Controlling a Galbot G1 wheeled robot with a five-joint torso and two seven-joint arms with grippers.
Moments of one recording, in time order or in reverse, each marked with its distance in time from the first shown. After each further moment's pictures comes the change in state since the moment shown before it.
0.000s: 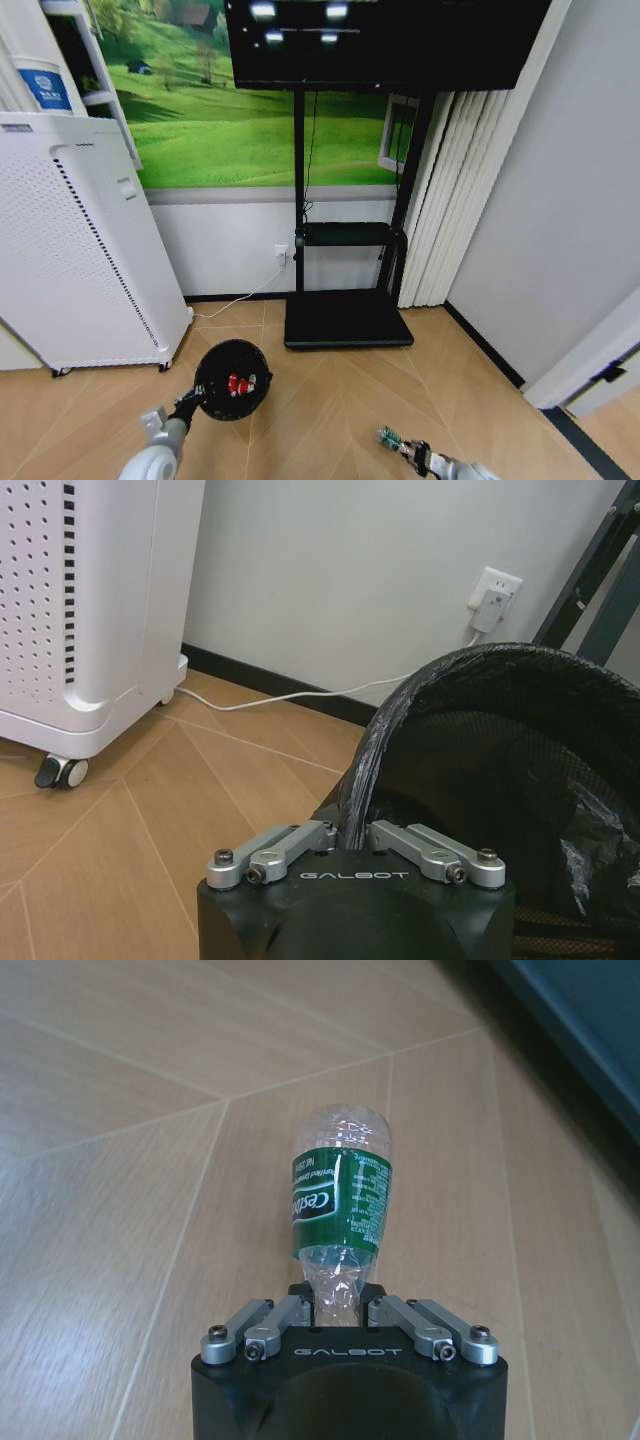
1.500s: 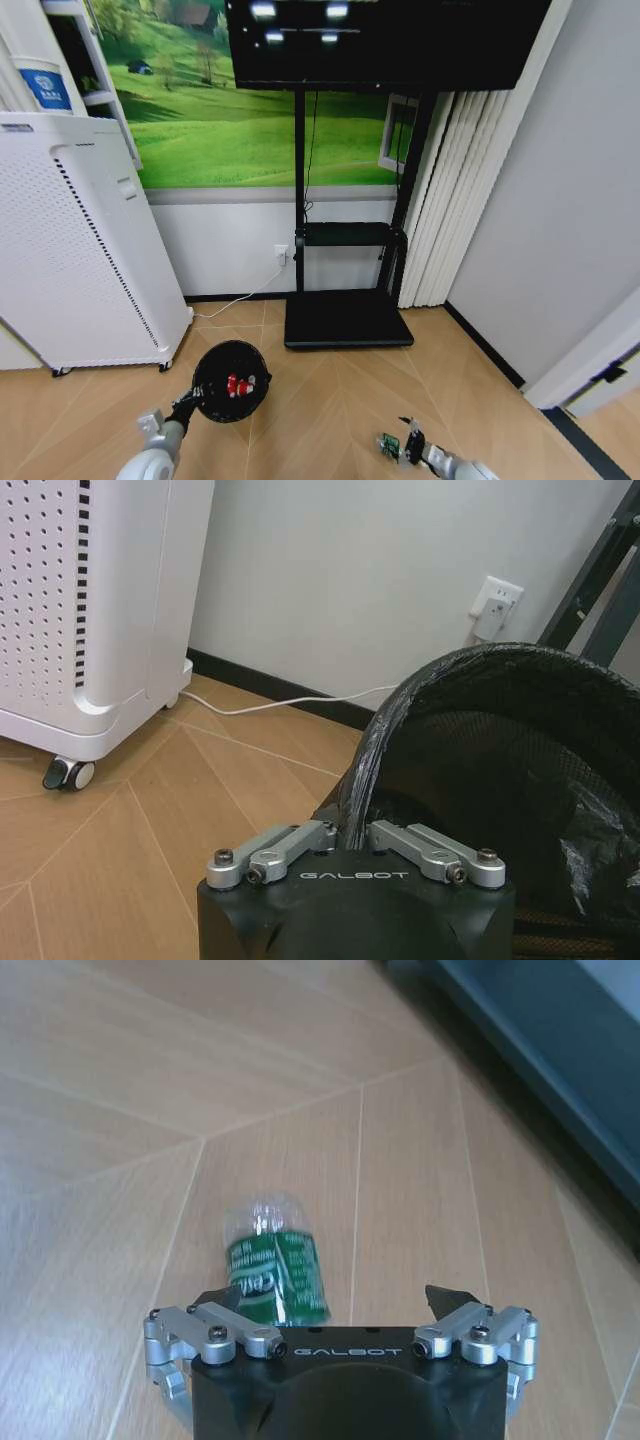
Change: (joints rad) left arm 0.029 -0.018 -0.040 -0.015 0.005 0.001 0.025; right arm -0.019 -0.027 -0.010 0.052 0.067 -0.011 0.026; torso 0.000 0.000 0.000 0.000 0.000
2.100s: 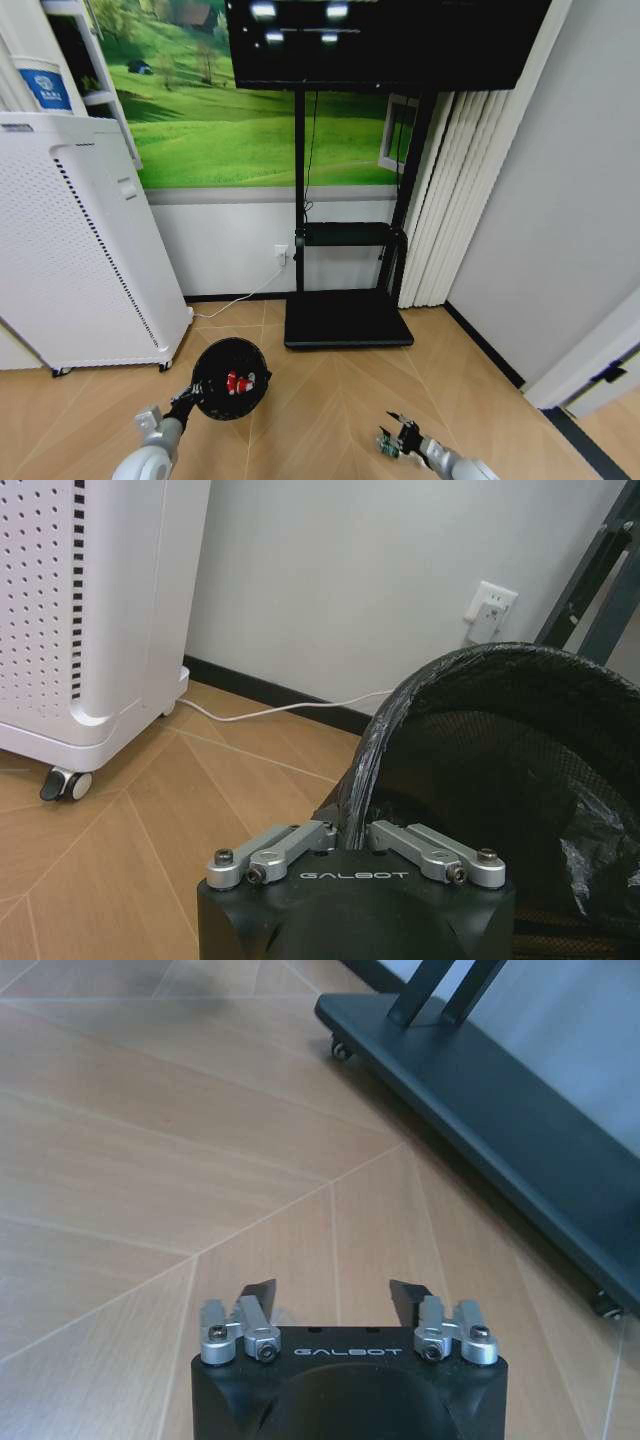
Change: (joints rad) left arm 0.004 0.014 -0.002 -0.019 -0.004 0.009 -0.008; right arm -0.134 -0.010 0.060 0.223 0.111 -0.019 0.053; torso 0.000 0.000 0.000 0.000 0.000
